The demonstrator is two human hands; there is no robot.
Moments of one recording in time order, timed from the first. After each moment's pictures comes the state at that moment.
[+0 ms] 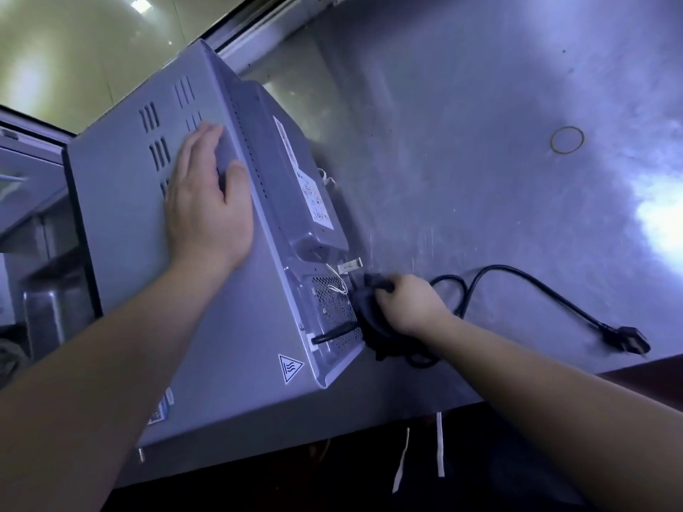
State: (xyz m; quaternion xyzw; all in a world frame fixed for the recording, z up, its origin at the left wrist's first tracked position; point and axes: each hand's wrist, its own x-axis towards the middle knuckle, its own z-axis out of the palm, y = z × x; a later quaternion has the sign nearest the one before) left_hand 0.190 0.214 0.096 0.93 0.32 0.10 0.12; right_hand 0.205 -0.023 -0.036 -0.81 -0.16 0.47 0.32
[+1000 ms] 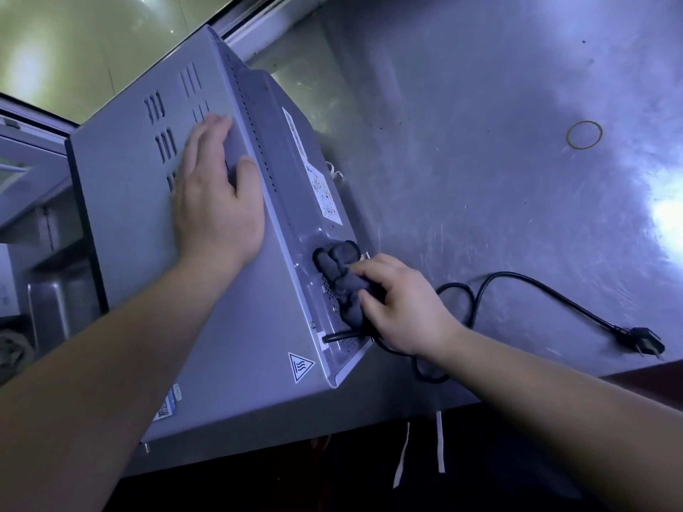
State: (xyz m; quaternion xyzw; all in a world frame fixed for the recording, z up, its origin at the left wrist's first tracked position) left_hand 0.190 0.210 0.098 0.93 0.33 0.10 0.13; right_hand 0.190 -0.020 -0.011 -0.74 -0.29 0.30 0.53
